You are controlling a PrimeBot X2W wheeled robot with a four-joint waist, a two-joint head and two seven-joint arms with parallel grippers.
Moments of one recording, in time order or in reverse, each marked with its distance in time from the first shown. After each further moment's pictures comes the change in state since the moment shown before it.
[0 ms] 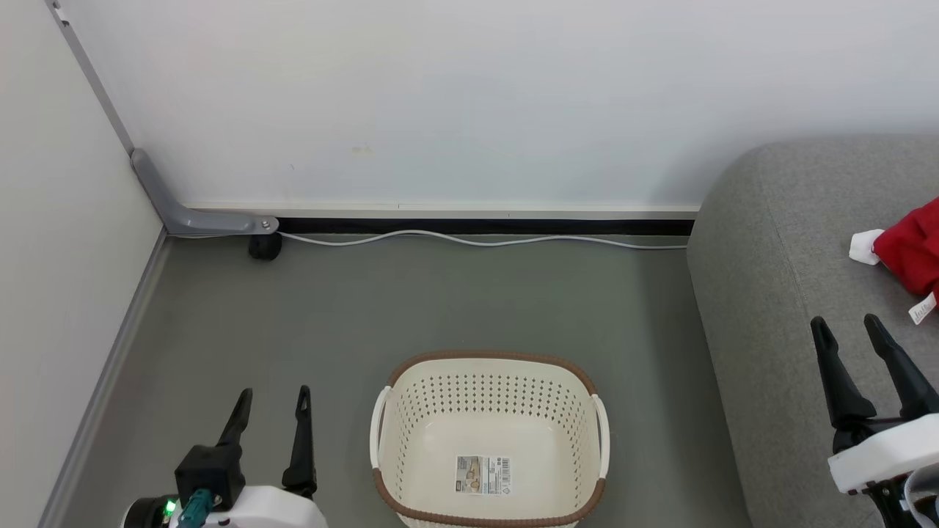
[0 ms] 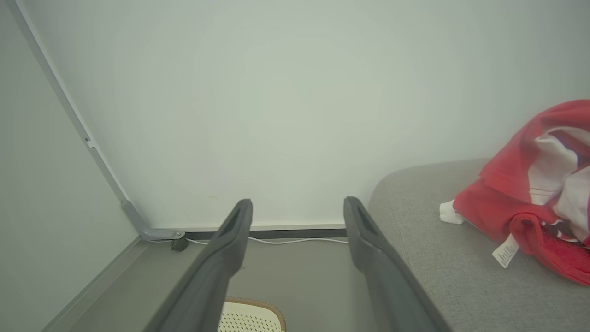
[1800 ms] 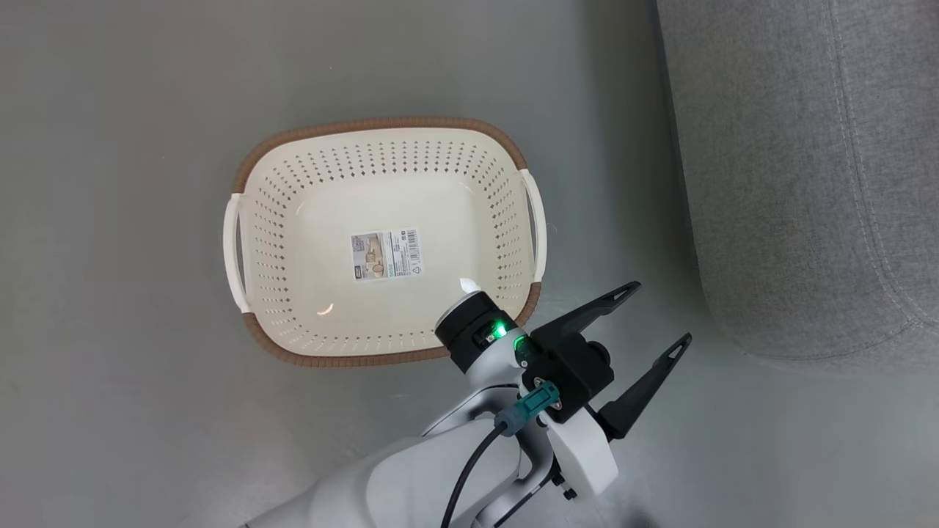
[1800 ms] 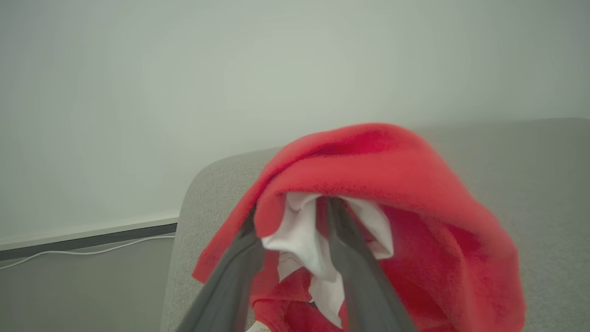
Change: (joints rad) left arm -0.718 -0.057 -1.025 0.026 -0.341 0.035 0.000; right arm -0.707 -0.497 0.271 0.310 0.497 0.000 -0.001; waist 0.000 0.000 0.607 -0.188
